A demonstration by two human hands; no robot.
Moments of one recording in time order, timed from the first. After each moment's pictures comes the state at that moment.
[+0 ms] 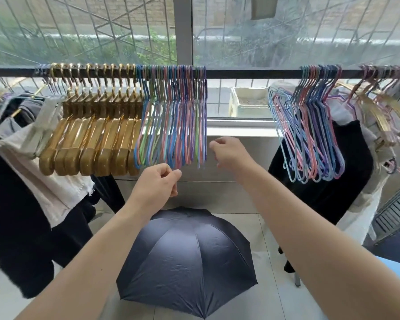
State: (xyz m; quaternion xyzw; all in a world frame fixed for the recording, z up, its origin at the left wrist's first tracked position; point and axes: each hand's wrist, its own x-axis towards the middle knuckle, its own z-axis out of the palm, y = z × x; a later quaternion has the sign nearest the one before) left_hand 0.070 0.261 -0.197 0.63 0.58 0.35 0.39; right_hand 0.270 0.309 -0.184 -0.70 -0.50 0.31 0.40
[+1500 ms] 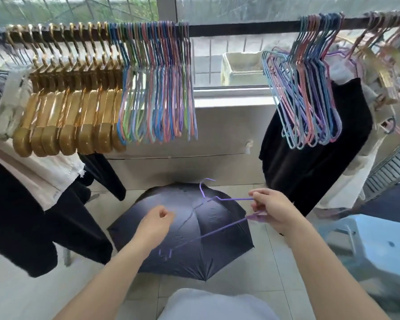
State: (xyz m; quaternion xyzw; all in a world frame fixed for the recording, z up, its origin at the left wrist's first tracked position) left_hand 0.044 0.233 -0.359 0.59 0.66 0.13 0.44; right_hand 0.352 0.176 -0.333 -0.67 -0.21 0.55 0.46
